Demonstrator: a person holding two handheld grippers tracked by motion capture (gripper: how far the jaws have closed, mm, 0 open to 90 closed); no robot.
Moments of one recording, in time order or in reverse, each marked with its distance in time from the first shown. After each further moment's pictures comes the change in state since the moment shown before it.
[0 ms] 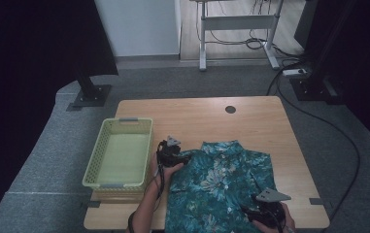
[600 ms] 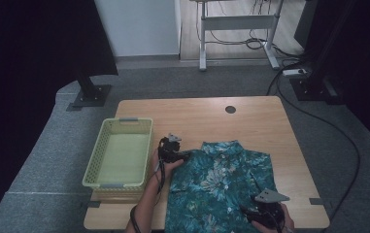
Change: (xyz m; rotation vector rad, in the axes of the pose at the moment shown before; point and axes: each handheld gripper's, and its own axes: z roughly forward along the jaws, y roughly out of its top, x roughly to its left) left arm 0.014 0.005 0.018 0.054 0.019 0.007; right arm 0.003 0.000 0.001 0.007 -0.004 -0.010
